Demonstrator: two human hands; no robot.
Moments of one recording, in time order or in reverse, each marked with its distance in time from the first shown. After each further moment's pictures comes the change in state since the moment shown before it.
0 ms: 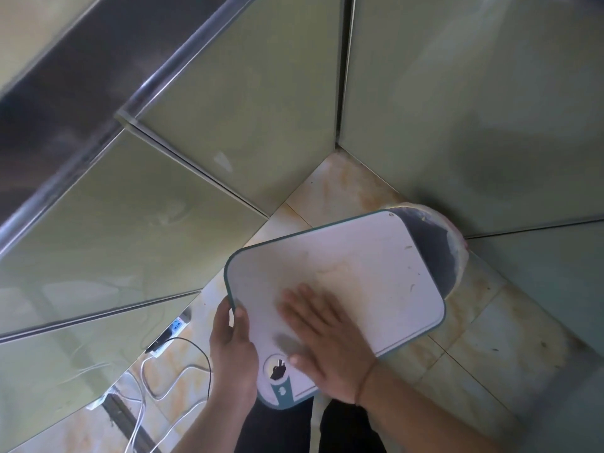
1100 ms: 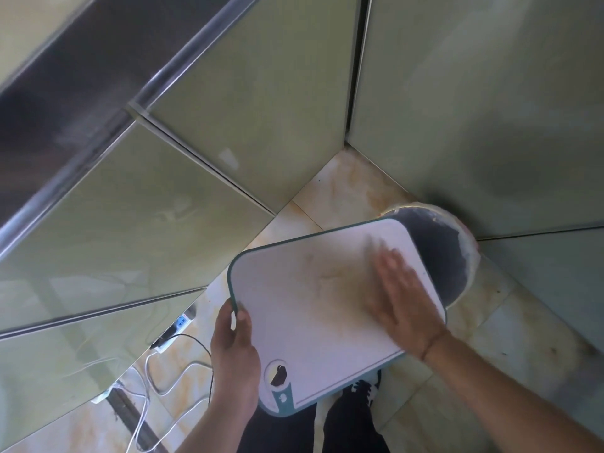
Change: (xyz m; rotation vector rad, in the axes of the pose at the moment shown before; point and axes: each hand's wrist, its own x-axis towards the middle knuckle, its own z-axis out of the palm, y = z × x) left_hand 0.001 -0.002 -0.009 -0.015 0.006 -0.032; right_hand -0.026 0.105 -0.001 0.141 0.037 0.375
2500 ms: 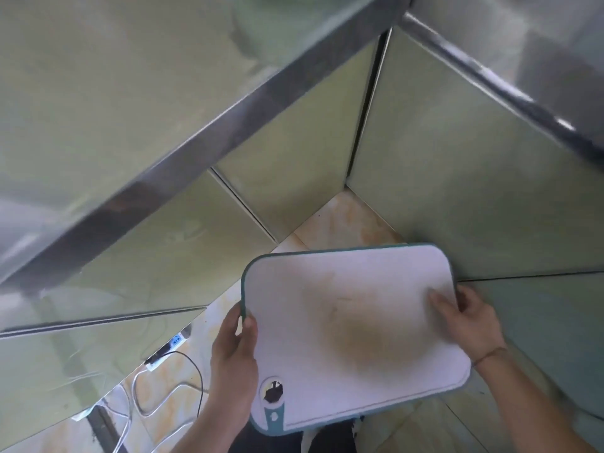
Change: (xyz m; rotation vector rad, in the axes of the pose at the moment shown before) left_hand -0.034 0.057 -0.022 -0.018 -0.139 0.084; right_hand -0.028 -0.002 -0.116 0.613 0.307 0.750
